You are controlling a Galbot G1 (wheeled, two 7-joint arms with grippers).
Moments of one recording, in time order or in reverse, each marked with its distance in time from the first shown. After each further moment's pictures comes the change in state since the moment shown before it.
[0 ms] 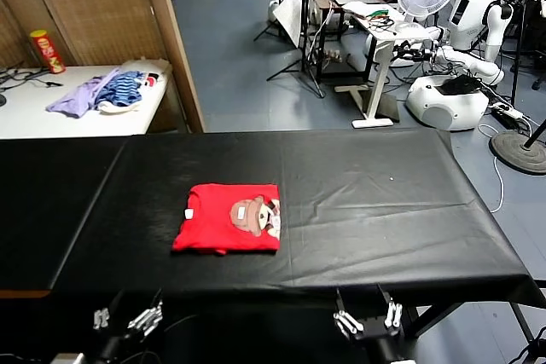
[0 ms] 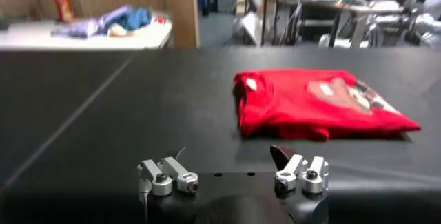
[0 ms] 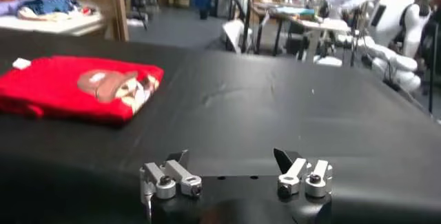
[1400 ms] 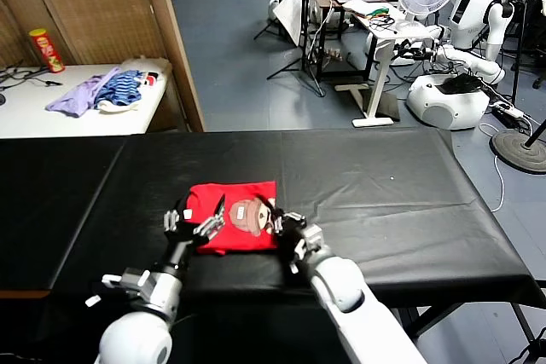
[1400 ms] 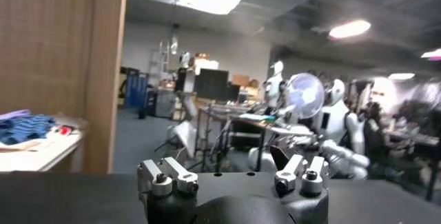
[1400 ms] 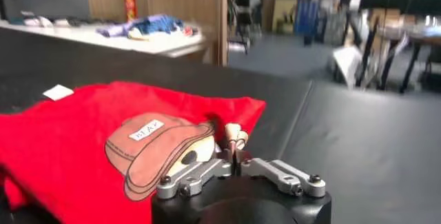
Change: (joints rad) left arm -0.581 -0.107 0.284 0.176 0.120 -0.128 0.133; right arm 0.915 0.099 -0.215 -0.684 0.077 -0.028 -0.382
